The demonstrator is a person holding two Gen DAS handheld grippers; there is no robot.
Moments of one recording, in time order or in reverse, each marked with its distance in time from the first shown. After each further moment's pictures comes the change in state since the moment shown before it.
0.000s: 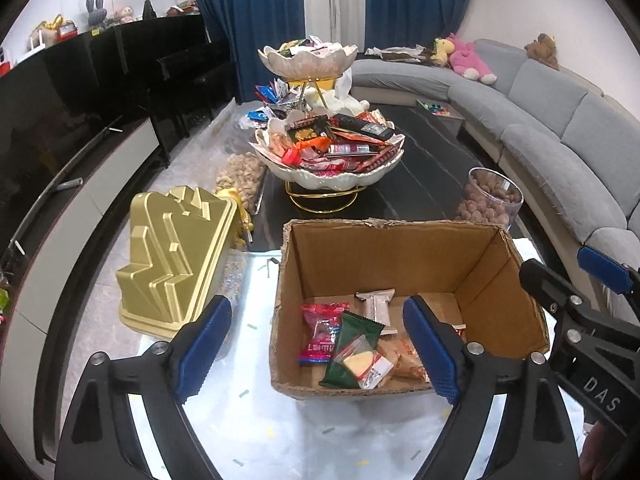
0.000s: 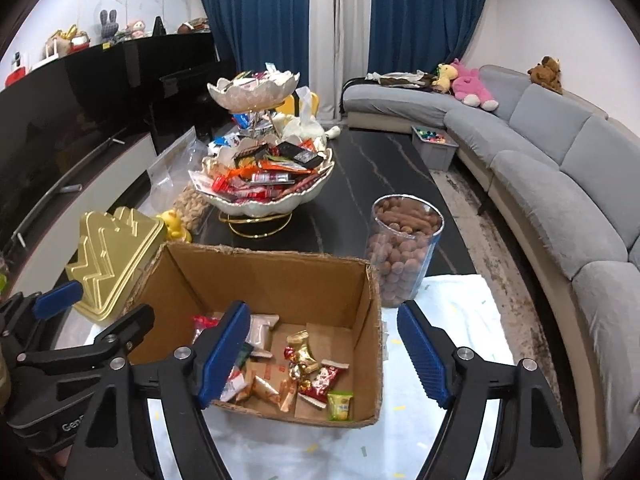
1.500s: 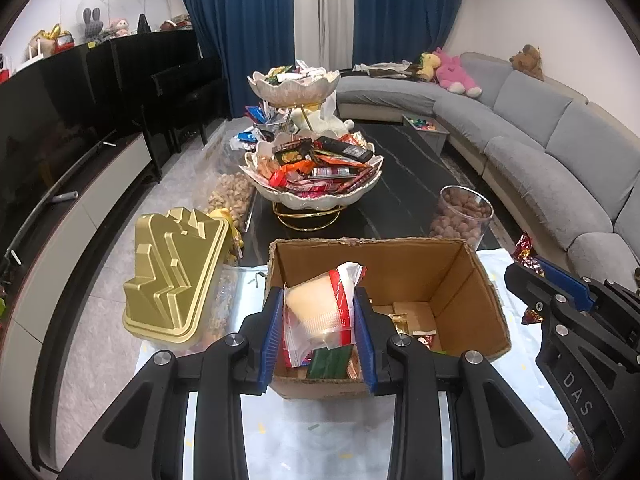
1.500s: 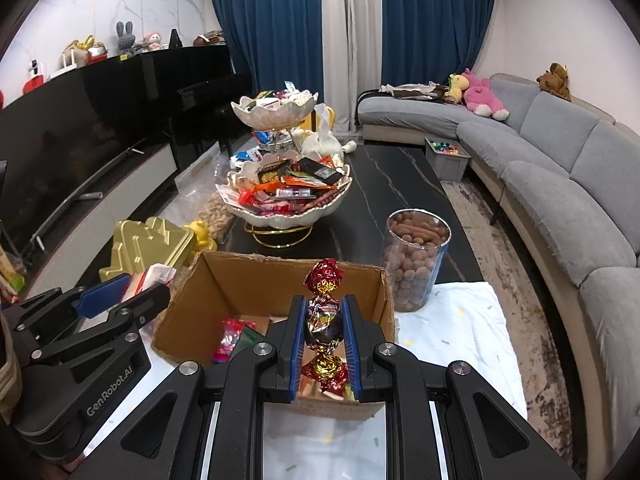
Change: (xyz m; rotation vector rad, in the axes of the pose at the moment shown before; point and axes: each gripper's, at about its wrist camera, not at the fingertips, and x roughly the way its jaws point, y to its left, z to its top) left arm -0.030 -0.011 0.005 0.010 -0.056 -0.040; right arm -0.032 0.006 -0.001 -0.004 -0.039 0.061
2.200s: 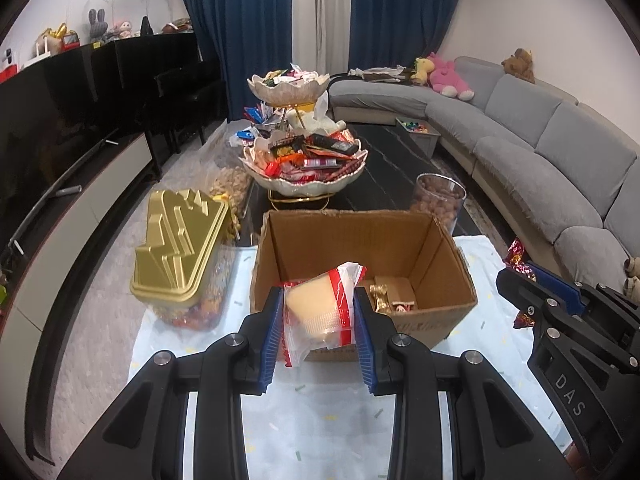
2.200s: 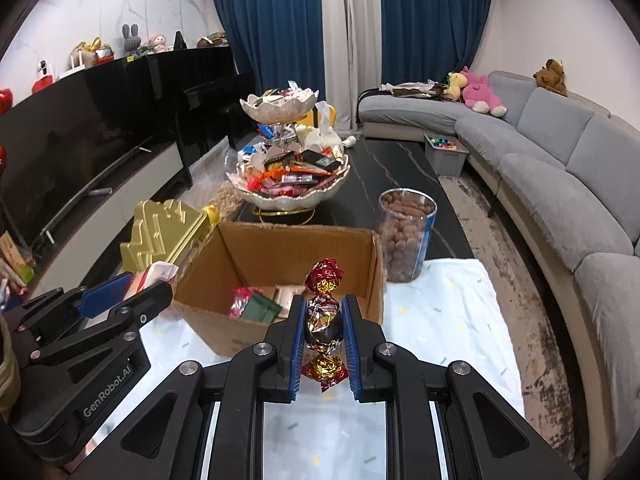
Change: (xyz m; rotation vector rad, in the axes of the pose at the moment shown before) left arm -0.051 -0.015 -0.038 -0.004 -0.023 -0.014; right arm -0.048 -0.006 -0.034 0.006 -0.005 0.016
